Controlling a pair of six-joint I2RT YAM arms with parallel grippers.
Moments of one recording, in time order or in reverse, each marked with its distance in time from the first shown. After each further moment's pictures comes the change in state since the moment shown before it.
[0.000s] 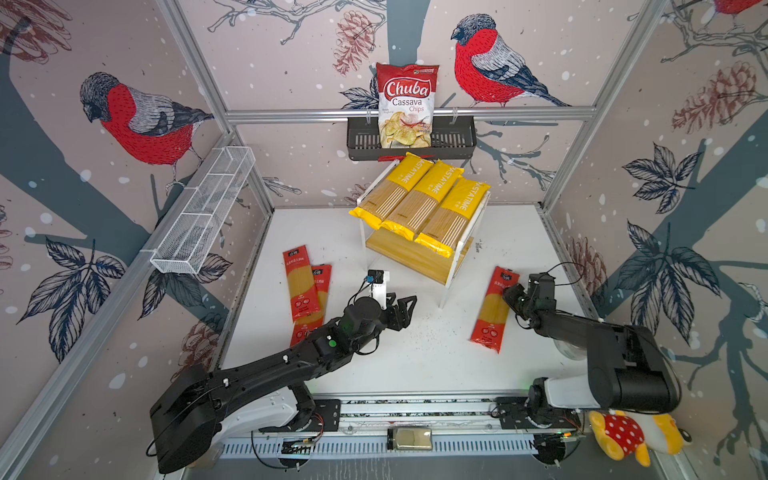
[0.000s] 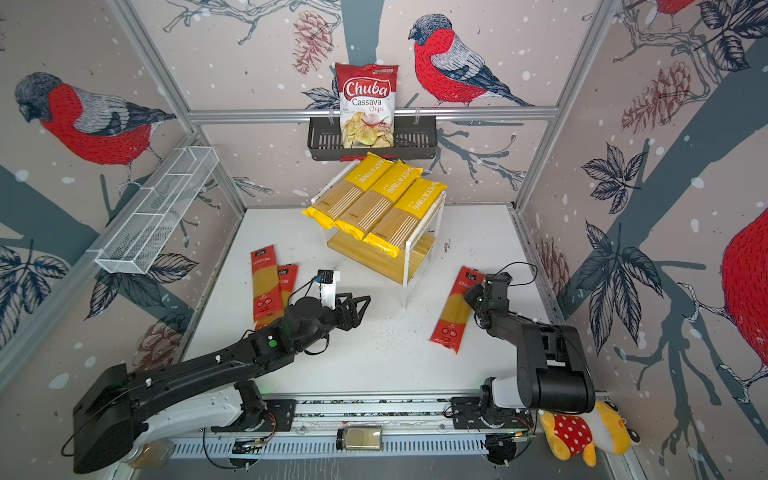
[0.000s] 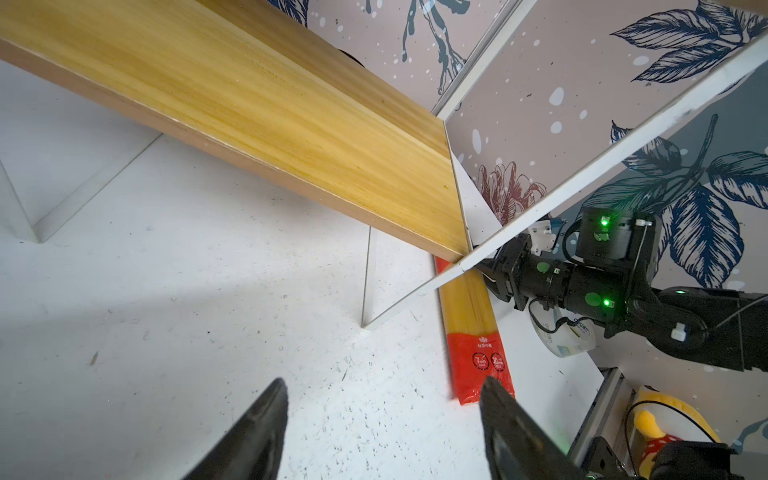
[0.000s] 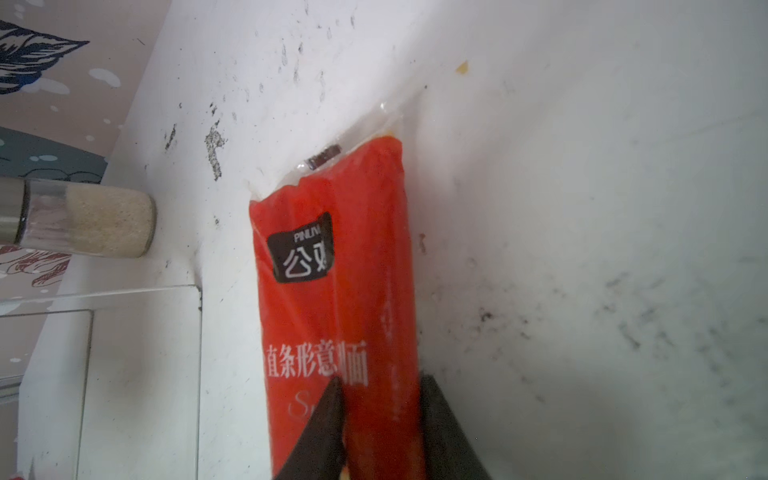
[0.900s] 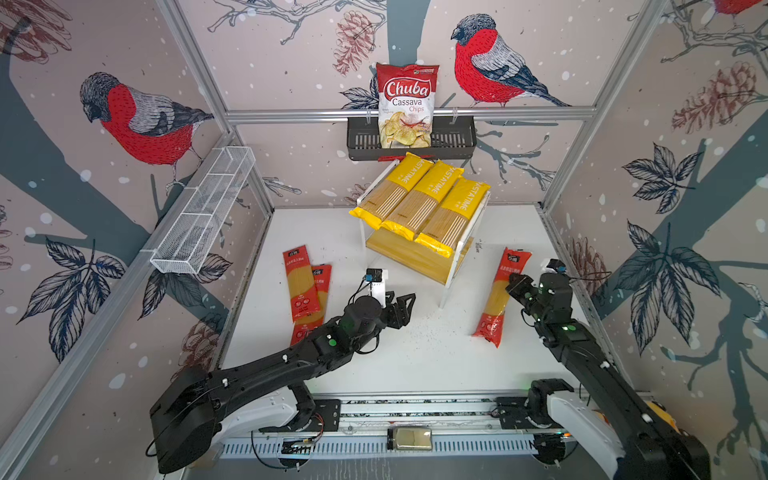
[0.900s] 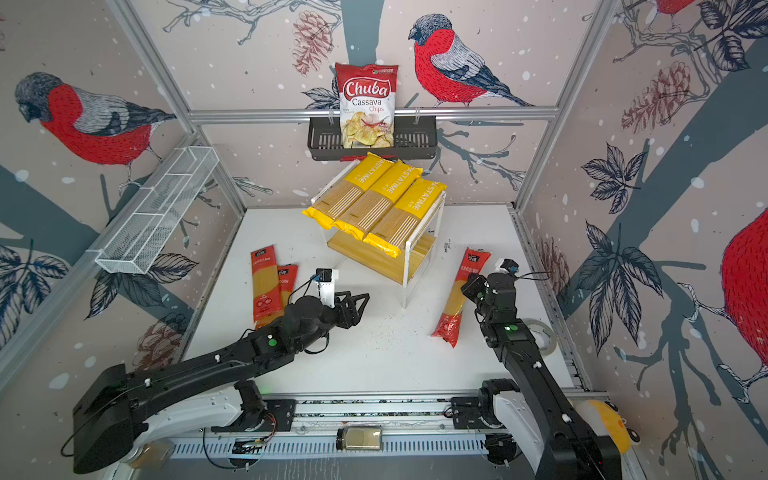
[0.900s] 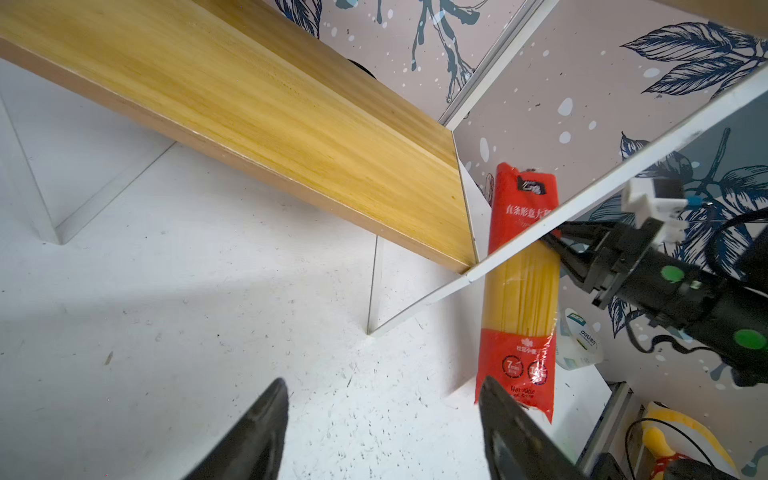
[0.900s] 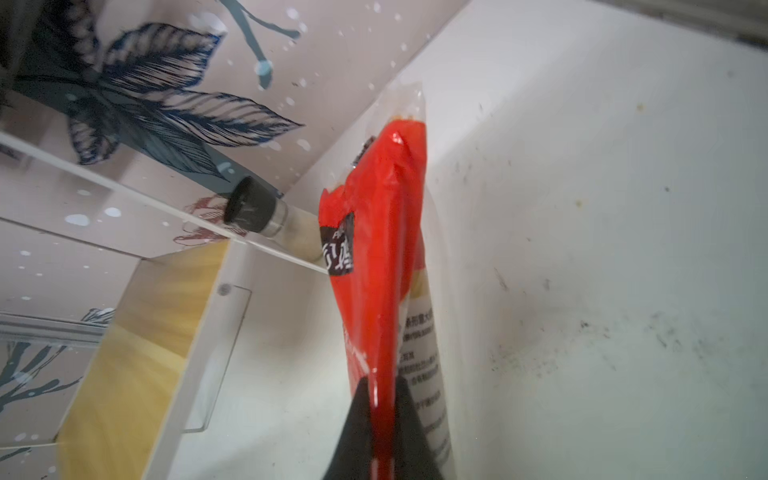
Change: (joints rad) left arm 0.000 0.002 0.019 -0.015 -0.030 -0.010; right arm 0.158 -0.586 0.075 -0.294 0.126 -0.034
